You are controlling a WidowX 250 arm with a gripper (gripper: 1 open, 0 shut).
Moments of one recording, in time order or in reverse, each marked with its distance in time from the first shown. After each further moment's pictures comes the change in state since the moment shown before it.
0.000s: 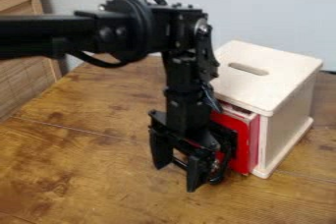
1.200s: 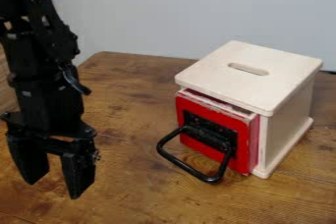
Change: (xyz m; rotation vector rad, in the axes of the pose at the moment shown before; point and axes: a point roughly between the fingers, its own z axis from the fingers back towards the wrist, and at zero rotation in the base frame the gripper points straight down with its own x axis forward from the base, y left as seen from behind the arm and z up) arm -0.125 0.042 0.049 -0.052 -0.055 0.382
